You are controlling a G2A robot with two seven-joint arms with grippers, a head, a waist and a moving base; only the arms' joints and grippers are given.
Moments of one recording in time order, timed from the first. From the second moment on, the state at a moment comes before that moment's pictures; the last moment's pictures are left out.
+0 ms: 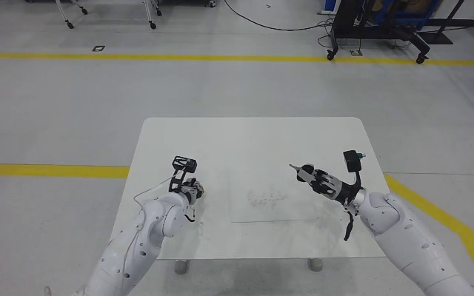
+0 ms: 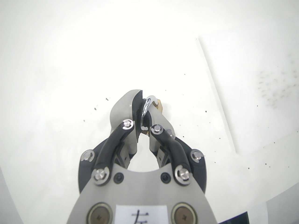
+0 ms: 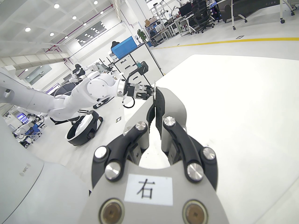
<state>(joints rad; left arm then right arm) 1.29 -1.11 -1.03 -1.67 1.06 0.24 -0.75 -1.32 -0.87 1.13 -1.33 -0.23 -1.01 0.16</state>
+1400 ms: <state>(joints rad) 1.11 -1.17 -1.16 -1.16 -0.22 -0.37 -0.91 -1.13 -0.96 0.92 -1.28 -0.12 -0.92 0.17</state>
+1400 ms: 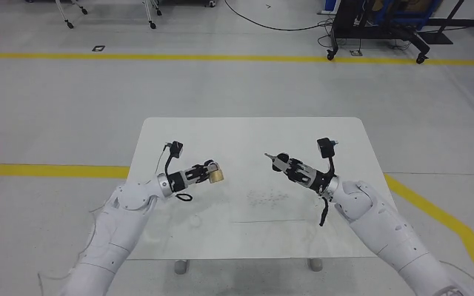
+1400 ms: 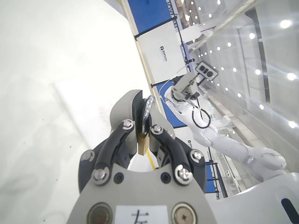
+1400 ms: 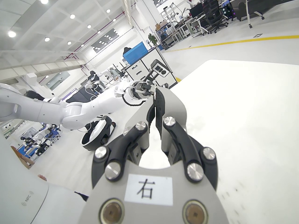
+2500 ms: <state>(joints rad) 0.94 -1.27 -1.03 -0.96 -0.79 -0.08 -0.84 -1.08 -1.08 0.76 -1.34 0.08 -0.57 0.22</state>
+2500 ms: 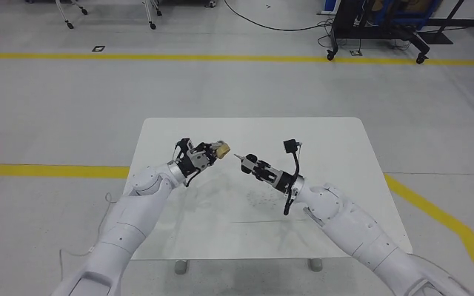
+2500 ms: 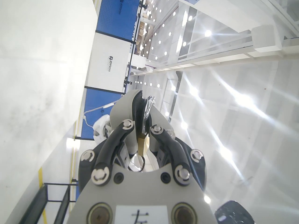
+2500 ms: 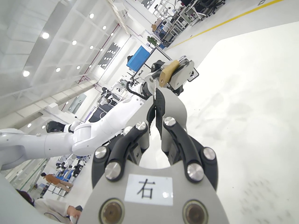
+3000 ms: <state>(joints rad) 0.95 -1.26 -1.06 -1.00 -0.72 -0.12 -0.77 -1.14 -1.09 0.76 -1.42 0.24 -0.52 0.31</state>
